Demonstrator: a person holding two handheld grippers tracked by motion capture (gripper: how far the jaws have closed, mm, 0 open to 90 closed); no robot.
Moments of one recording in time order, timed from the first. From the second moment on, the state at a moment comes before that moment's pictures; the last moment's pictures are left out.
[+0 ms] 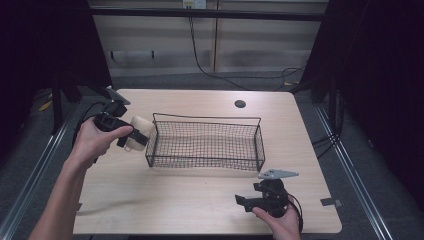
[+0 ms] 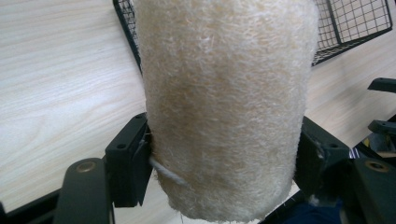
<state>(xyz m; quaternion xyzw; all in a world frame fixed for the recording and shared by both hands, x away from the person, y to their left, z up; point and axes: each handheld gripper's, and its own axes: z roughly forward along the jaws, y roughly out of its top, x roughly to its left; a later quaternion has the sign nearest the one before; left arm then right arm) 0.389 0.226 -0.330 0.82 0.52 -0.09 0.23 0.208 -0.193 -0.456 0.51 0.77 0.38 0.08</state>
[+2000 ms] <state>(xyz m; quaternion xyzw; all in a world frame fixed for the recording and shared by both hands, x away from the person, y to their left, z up) 0.411 0.146 -0.371 0.79 0.58 -0.08 0.18 0.207 -0.192 -0.456 0.50 0.77 0.38 0.07</state>
